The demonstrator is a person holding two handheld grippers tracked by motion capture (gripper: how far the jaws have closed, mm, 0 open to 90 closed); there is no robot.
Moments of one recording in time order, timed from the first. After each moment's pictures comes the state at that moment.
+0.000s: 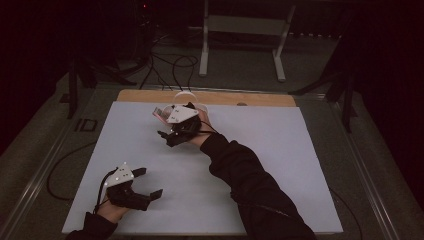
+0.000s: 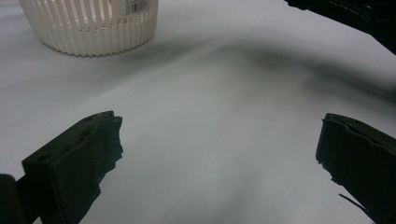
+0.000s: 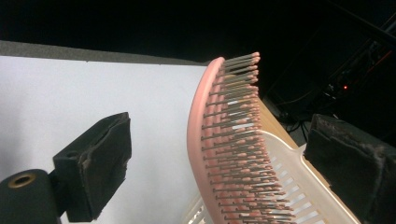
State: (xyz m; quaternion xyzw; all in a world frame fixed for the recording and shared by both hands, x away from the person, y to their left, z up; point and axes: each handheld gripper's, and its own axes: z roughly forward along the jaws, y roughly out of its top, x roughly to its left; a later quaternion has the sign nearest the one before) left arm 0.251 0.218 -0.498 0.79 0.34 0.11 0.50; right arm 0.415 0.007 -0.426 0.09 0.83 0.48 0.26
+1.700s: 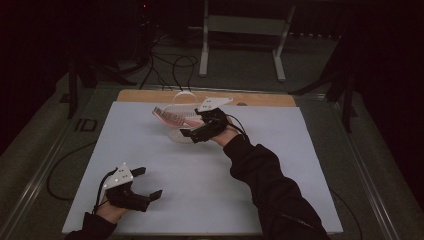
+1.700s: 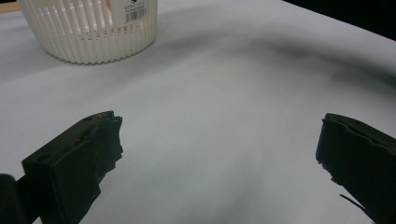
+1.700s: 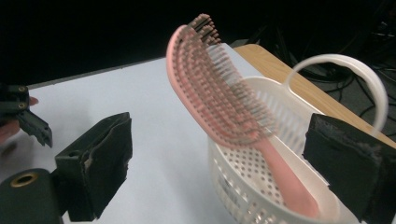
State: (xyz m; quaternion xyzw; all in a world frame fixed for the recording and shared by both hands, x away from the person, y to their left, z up) left arm 0.247 0.218 -0.494 0.79 0.33 0.12 0.50; right arm 0.416 -0.069 -0.404 0.20 0.83 0.50 0.12
